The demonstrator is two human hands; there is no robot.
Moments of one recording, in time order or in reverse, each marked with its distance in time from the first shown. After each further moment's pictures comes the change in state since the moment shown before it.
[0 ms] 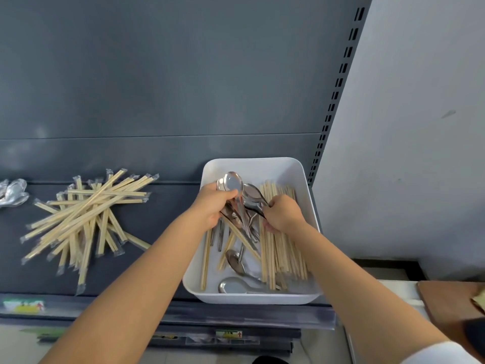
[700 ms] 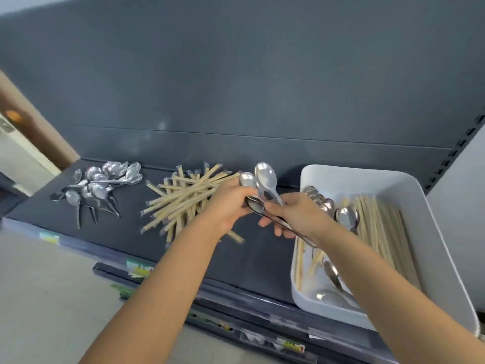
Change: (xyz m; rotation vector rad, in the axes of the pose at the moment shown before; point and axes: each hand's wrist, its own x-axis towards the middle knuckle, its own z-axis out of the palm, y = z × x) left_hand -0.056 0.022 -0.152 -0.099 0.016 0.163; right_hand -0.061 -0.139 0.077 0.502 -0.497 -0.252
